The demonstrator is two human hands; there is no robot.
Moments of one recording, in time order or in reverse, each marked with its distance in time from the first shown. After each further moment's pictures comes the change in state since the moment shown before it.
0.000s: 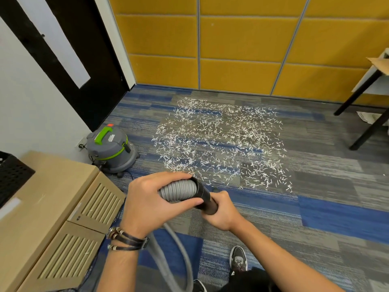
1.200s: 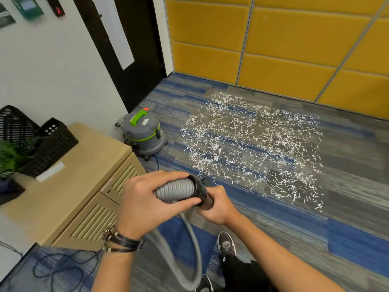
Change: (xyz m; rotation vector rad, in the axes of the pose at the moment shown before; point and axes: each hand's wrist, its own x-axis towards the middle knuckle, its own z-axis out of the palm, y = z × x) left_hand -0.037 -0.030 -0.072 0.136 0.157 -0.108; right_hand 0.057 -0.041 0.081 0.029 -0.162 -0.149
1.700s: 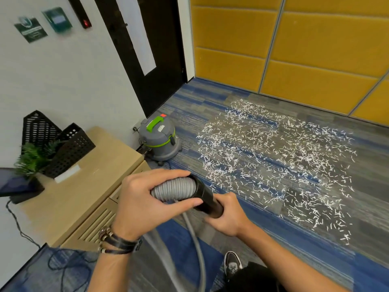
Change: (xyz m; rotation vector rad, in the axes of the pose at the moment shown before) left_hand 0.074 0.001 0.015 0.007 0.076 -0.053; right_hand 0.059 0.017 -0.052 0.023 -0.078 -0.074
